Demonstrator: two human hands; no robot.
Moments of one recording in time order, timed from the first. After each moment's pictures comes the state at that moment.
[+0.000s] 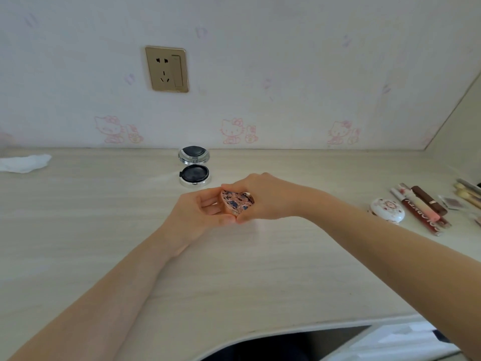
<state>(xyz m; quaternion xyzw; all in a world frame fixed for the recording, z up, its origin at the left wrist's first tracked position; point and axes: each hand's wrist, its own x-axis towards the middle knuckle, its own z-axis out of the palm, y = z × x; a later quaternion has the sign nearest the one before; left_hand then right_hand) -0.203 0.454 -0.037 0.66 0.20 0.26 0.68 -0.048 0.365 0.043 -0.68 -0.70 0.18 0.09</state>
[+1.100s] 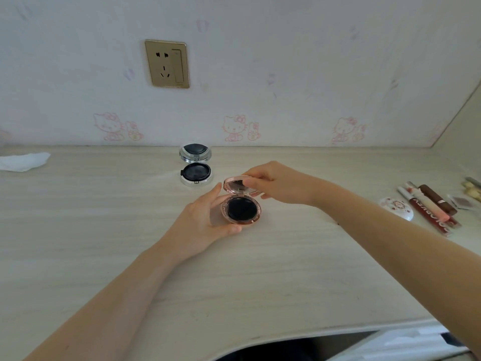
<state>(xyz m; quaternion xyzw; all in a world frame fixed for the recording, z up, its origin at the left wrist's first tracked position) -0.204 0.459 -0.048 0.87 0.25 0.23 0.37 -0.018 0.372 0.037 -0.69 -0.63 0.27 0.23</state>
